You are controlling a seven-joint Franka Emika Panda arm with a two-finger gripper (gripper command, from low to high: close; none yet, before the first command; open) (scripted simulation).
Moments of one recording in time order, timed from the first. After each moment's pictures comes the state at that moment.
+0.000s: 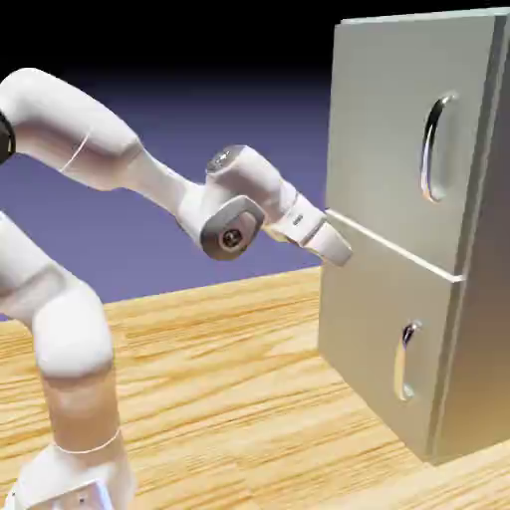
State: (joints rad) arm 0.05 -0.58 -0.04 -2.78 -0.12 3.04 0.83
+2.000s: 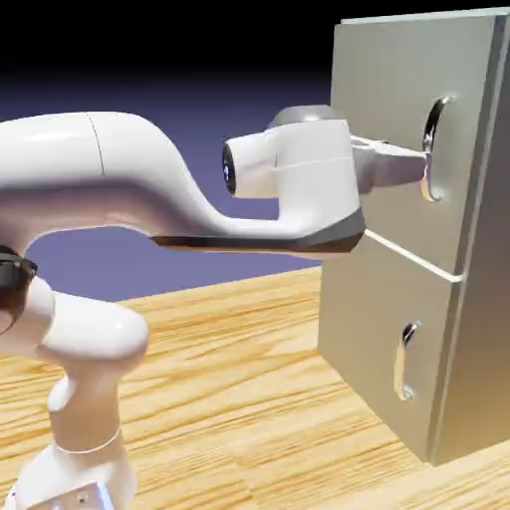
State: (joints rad) arm 0.85 -0.87 -0.97 -2.19 -2.64 3.08 2.74
